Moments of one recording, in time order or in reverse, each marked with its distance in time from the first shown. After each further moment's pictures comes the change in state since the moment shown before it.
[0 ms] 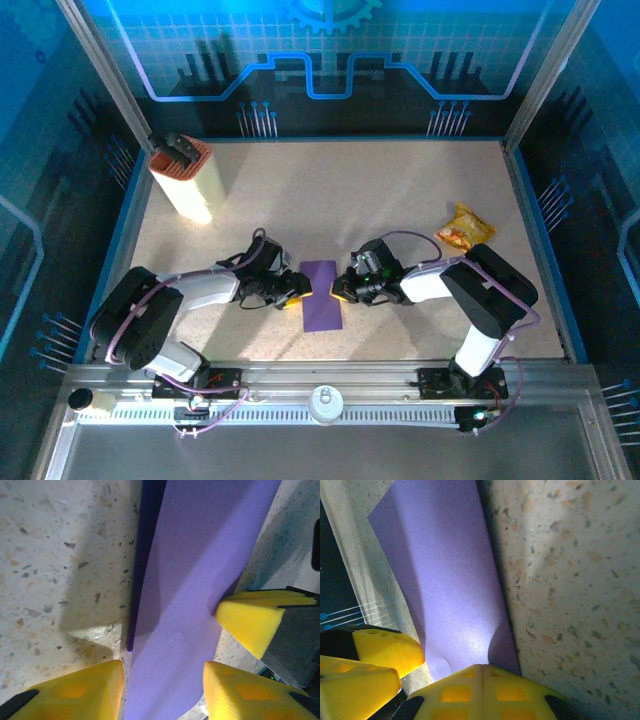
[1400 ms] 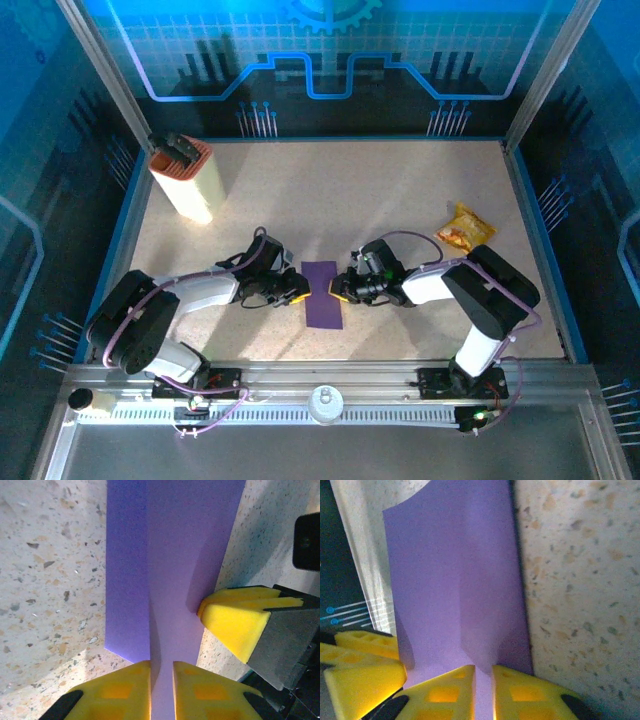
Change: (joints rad) left arm -0.015 -0.038 0.000 0.017 -0.004 -0.018; right arm -0.003 -0.023 -0.025 0.044 -0.011 -0.024
